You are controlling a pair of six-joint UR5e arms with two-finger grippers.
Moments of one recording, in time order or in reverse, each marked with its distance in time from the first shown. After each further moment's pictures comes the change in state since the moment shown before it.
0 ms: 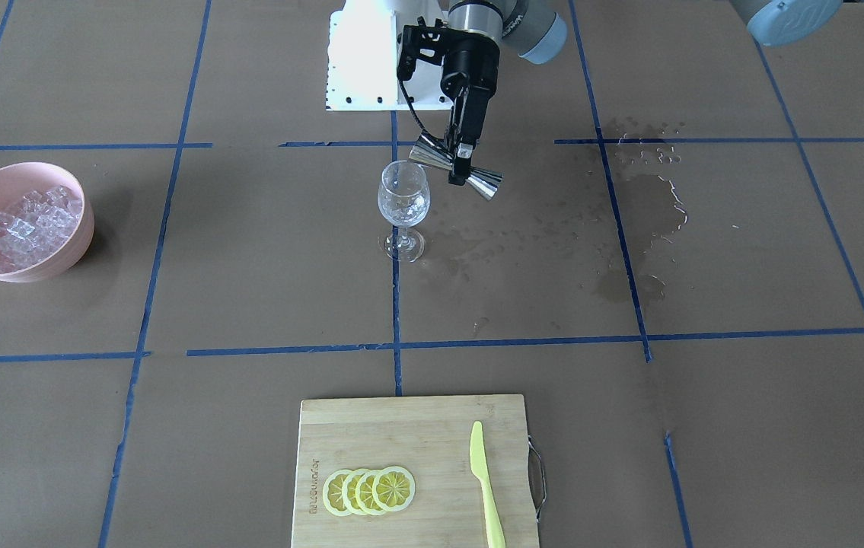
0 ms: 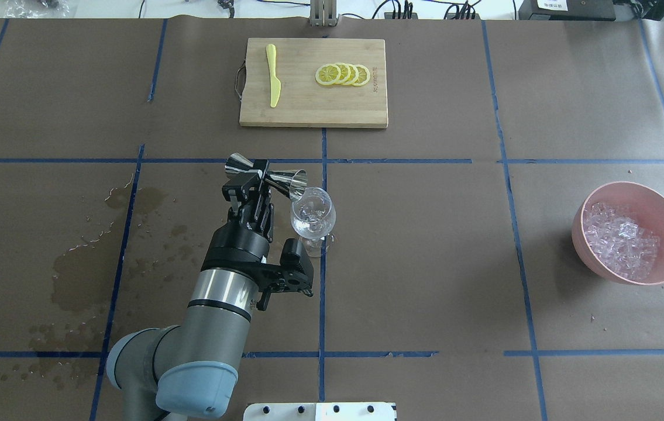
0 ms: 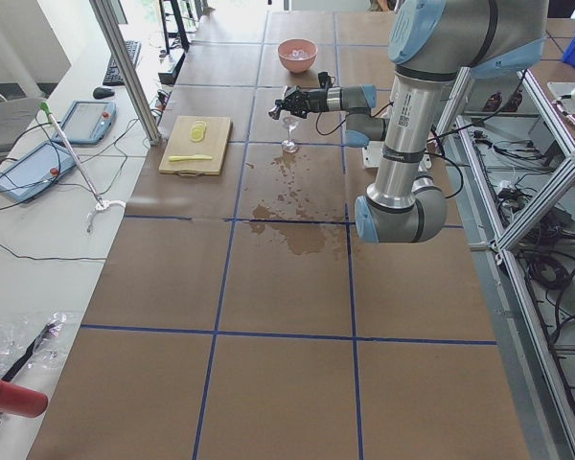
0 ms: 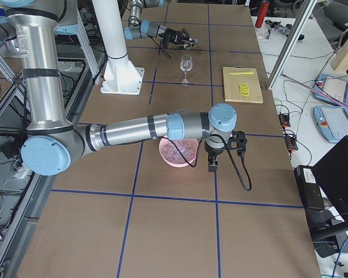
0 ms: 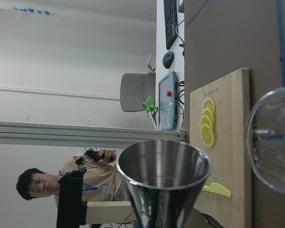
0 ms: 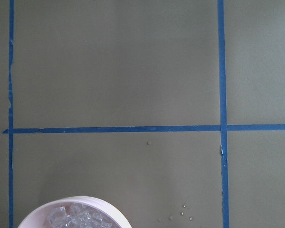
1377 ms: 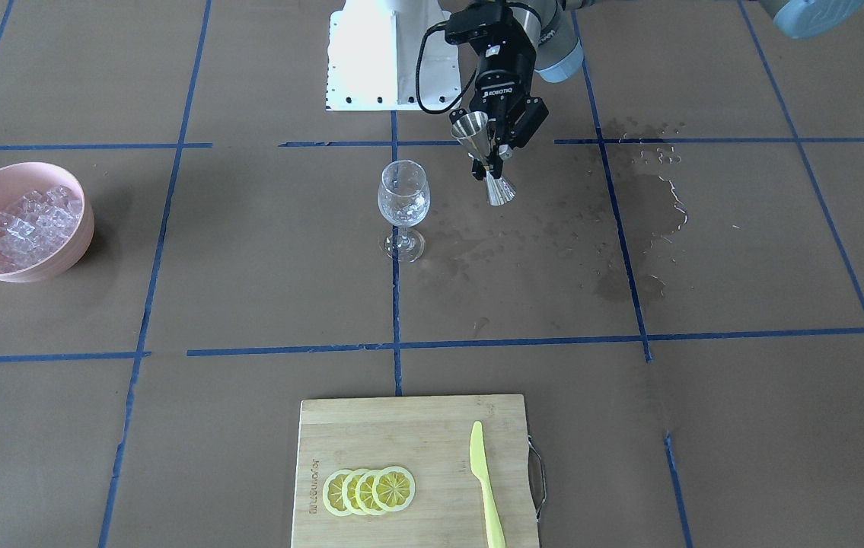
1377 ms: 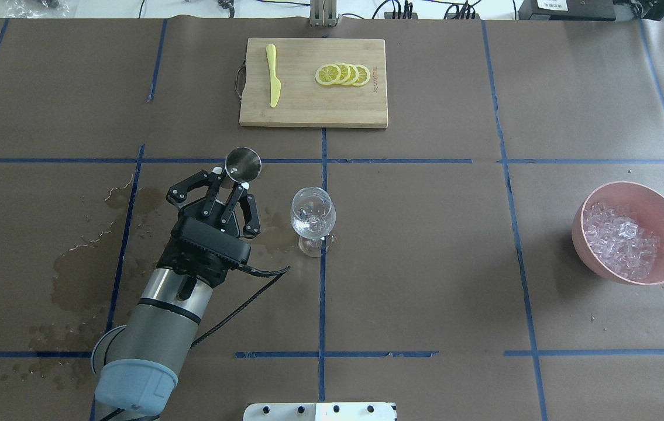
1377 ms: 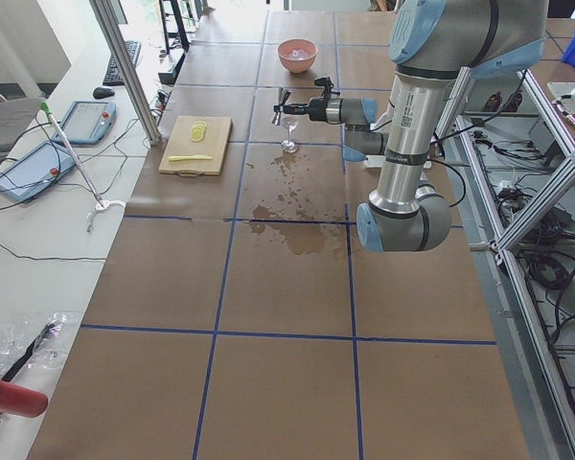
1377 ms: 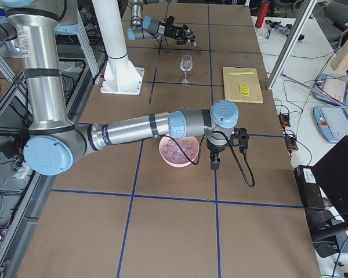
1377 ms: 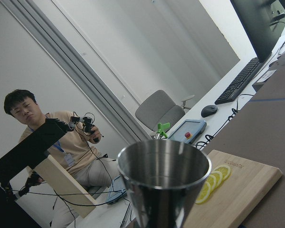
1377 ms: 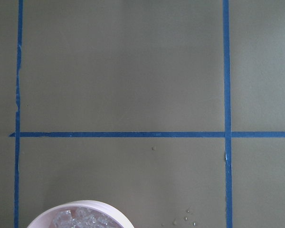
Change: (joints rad) left arm -0.018 0.103 0.011 -0.399 -0.038 -0.591; right arm -0.001 0.015 0.003 0.000 0.000 0.003
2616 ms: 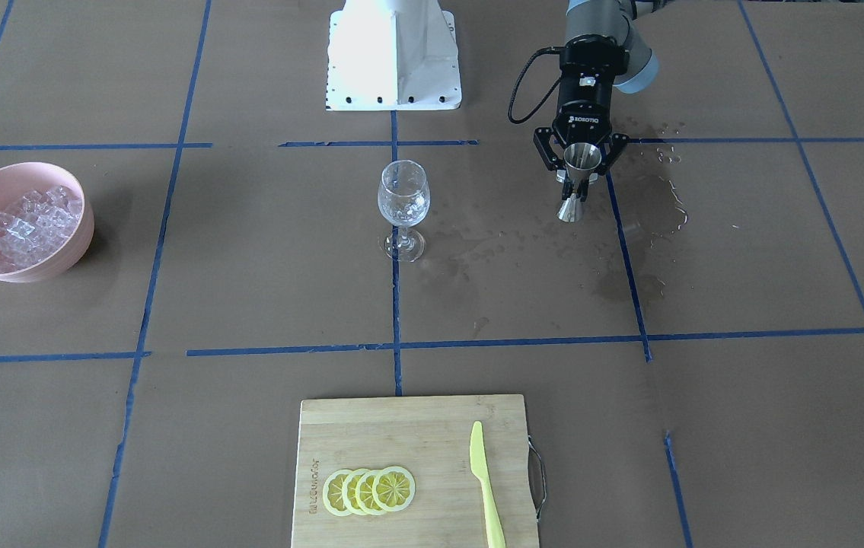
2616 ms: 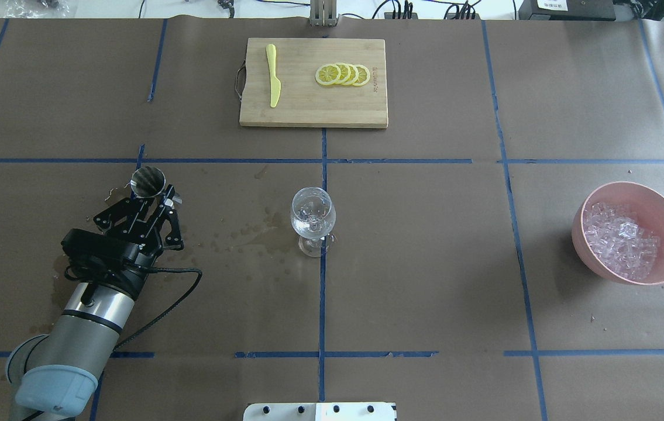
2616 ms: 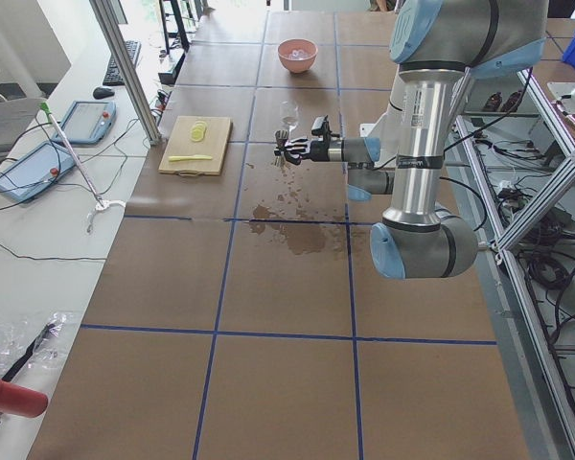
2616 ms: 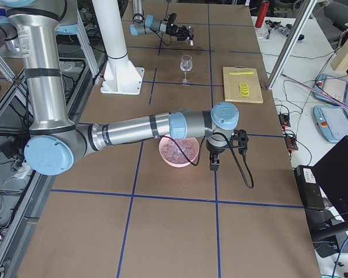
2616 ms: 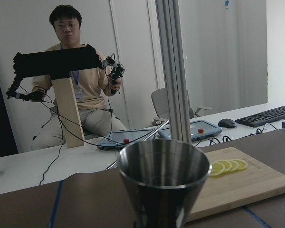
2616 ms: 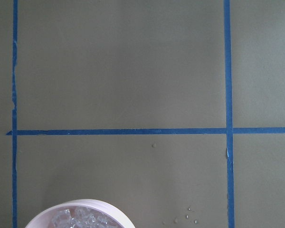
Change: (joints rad) left arm 0.001 0.281 -0.004 -0.052 -0.007 -0.523; right arm -0.012 -0.001 -0.007 0.000 -0.001 0.013
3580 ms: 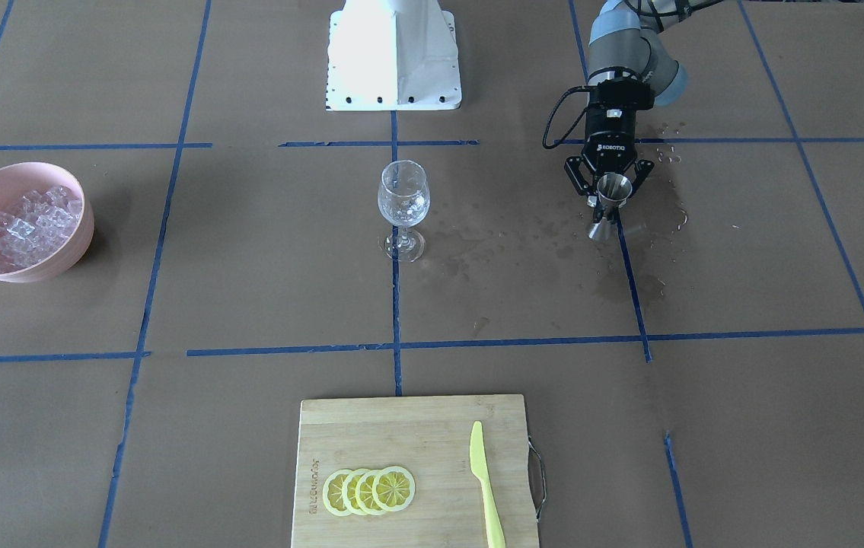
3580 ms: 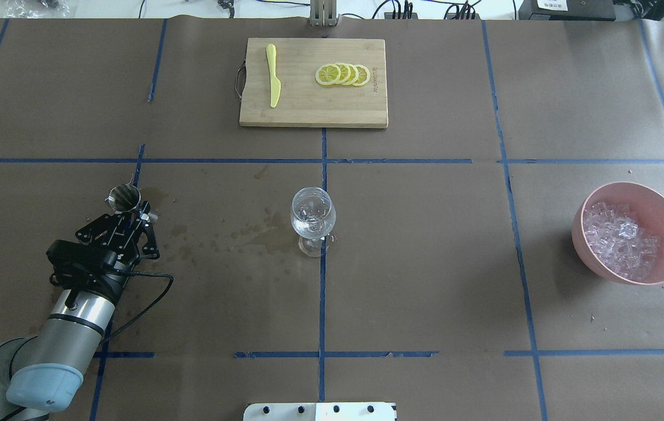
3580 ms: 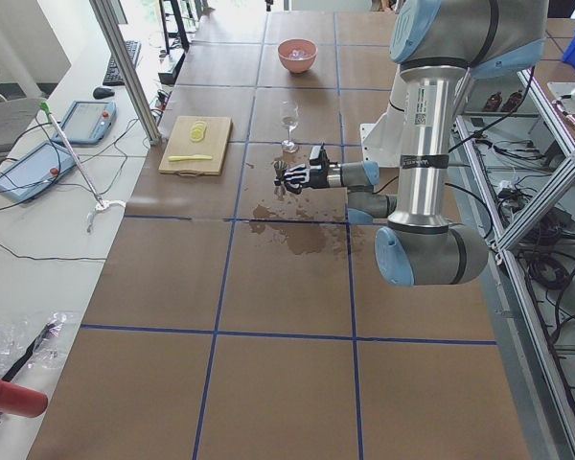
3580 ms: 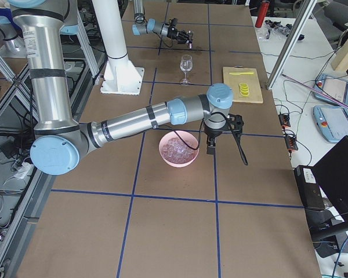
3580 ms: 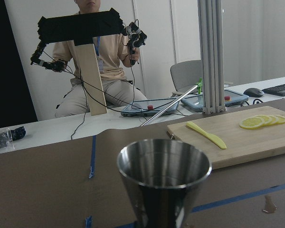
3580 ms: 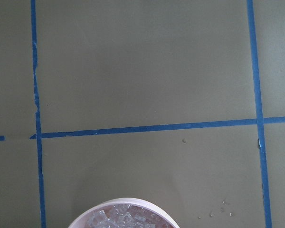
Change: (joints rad) left arm -0.001 0.057 0.089 0.008 -0.009 -0.157; right arm -0.131 -0.008 0.151 0.003 -0.084 0.258
